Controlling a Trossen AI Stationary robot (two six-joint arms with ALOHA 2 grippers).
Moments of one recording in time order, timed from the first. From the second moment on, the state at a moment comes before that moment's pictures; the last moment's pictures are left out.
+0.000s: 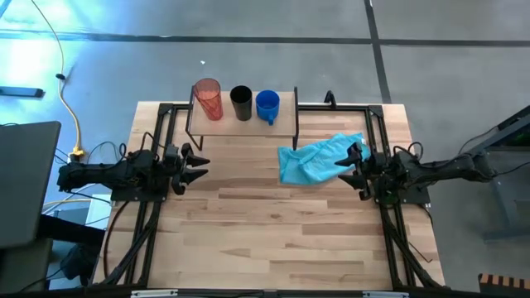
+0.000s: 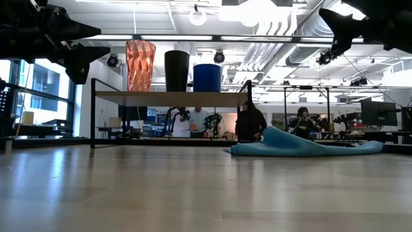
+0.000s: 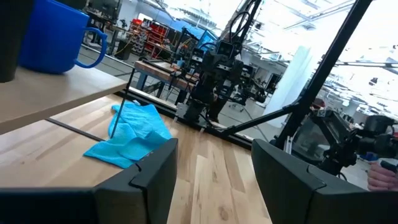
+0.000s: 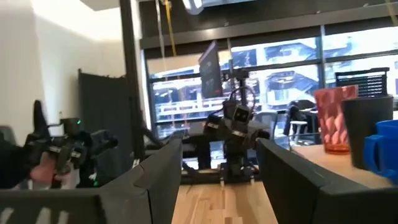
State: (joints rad) left arm 0.15 0.06 0.01 0.13 -0.03 -0.39; right arm 0.04 0.33 0.01 0.67 -0.07 0.11
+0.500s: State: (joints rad) left arm 0.15 0.06 0.01 0.13 0.00 -0.22; right arm -0.01 0.25 0.01 0.37 -0.06 0.08
